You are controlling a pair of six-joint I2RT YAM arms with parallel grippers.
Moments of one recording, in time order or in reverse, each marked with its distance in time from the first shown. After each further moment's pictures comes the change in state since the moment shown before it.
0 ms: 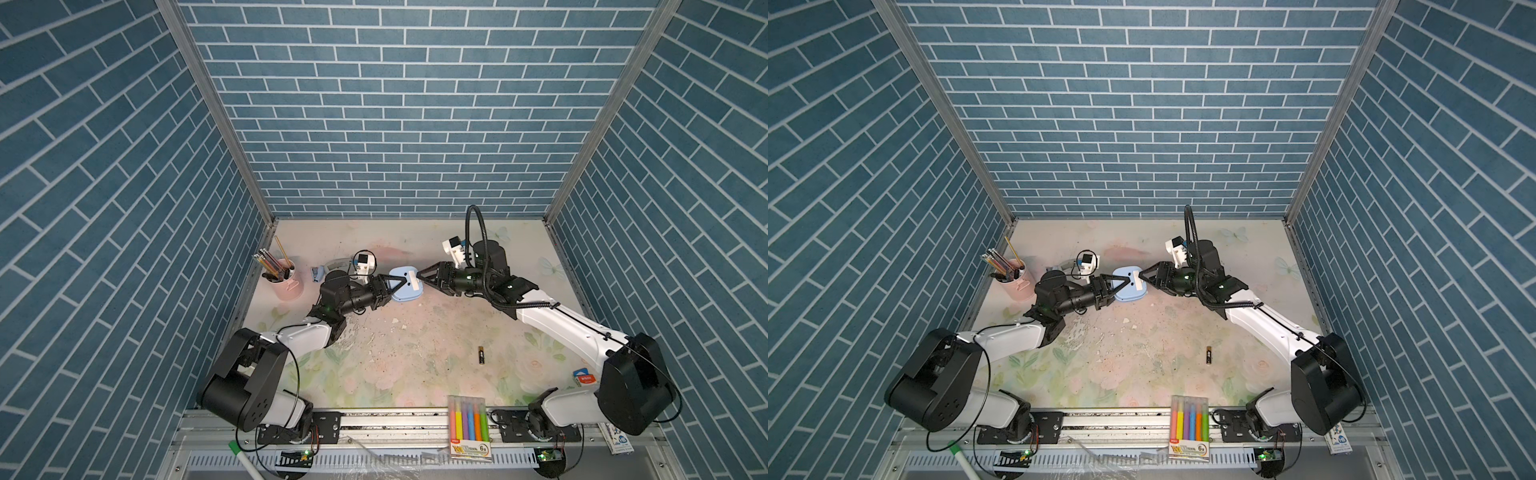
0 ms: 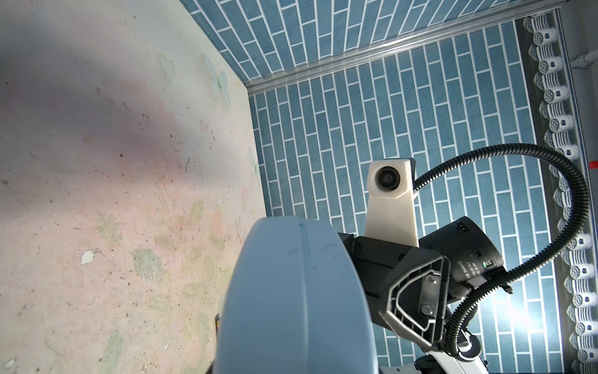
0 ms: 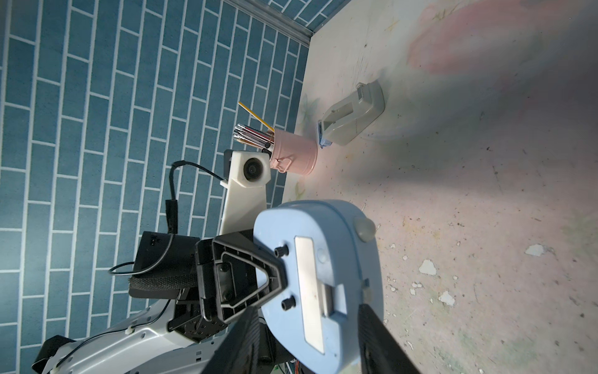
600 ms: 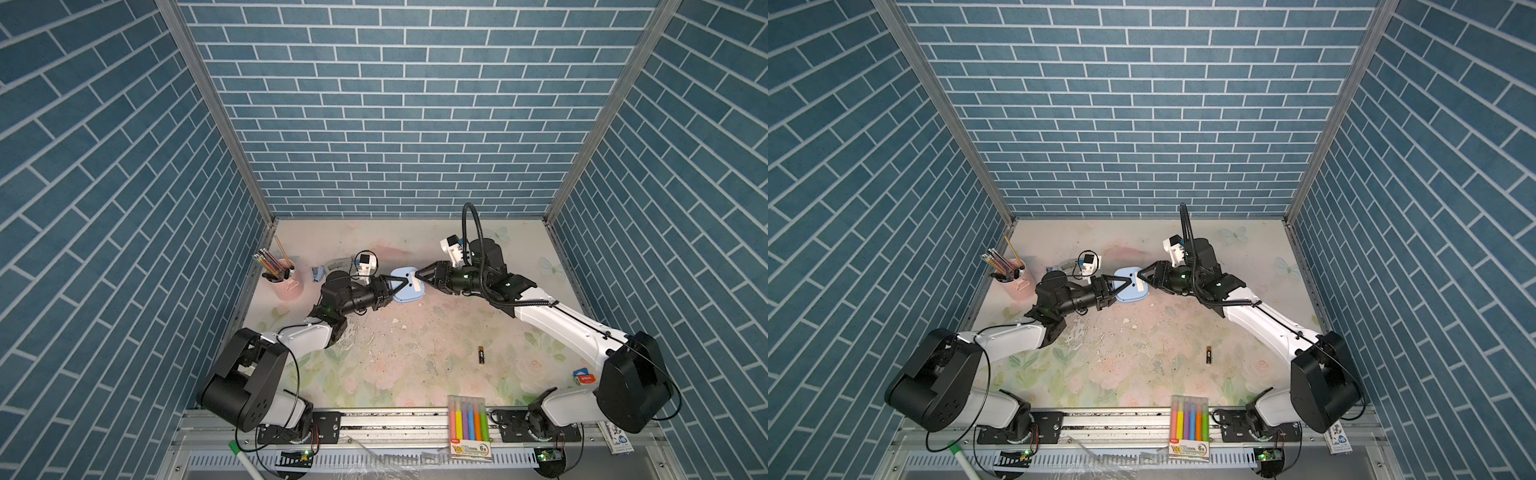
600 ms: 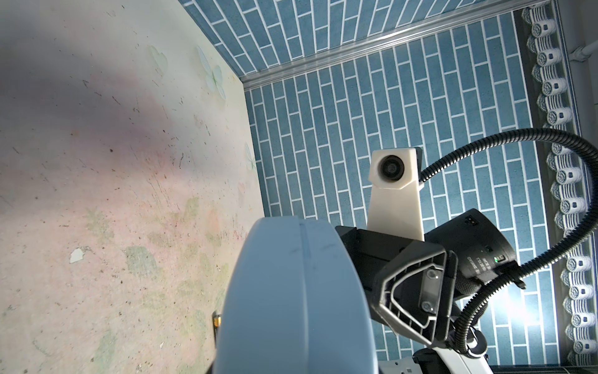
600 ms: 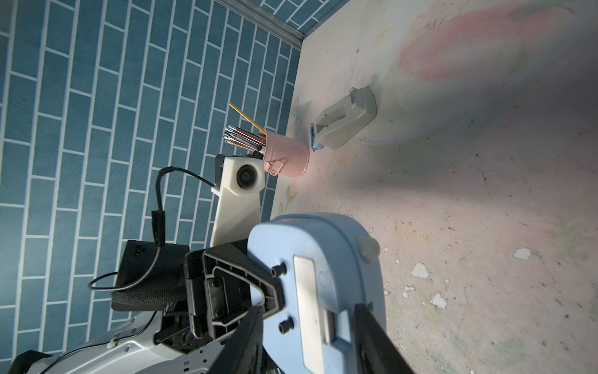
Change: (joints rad) left arm -0.011 0.000 0.000 0.006 0.004 0.000; right arm 0.030 0.006 0.048 -0.073 0.066 -0.039
